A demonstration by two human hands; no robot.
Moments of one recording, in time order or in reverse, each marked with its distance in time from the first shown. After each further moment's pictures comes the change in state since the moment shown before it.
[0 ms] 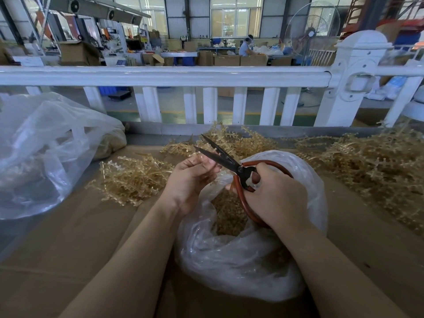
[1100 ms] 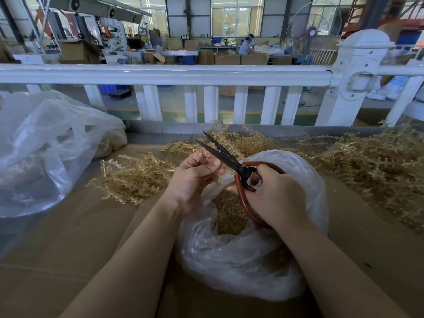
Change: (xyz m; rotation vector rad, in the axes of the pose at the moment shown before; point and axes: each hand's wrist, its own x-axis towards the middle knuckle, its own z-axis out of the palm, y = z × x) left_hand 0.000 -0.003 0.001 0.069 -0.086 0.047; right_hand -0.002 0.003 0.001 0.099 -0.035 -0.006
